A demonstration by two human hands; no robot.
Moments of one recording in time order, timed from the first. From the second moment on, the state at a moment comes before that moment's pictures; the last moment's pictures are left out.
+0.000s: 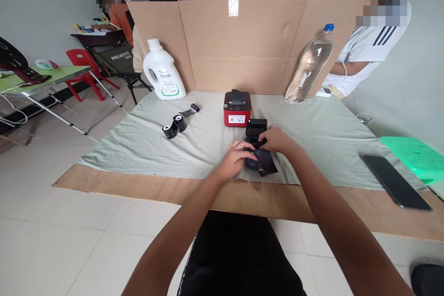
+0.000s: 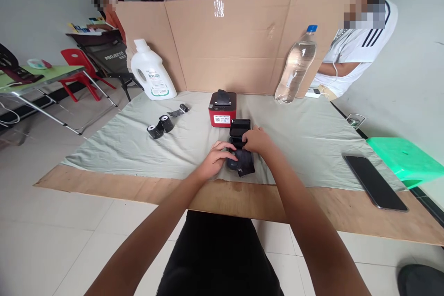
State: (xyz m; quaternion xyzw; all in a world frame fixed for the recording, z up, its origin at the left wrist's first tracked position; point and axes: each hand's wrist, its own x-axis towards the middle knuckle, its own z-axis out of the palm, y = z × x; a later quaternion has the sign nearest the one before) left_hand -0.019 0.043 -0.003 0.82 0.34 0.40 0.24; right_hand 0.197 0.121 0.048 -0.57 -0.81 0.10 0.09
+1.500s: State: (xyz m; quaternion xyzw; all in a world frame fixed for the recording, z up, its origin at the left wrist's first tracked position) left_hand -0.030 0.053 0.006 0.49 0.38 0.65 0.44; right_hand 0.141 0.076 0.045 -0.34 -0.72 0.43 0.43
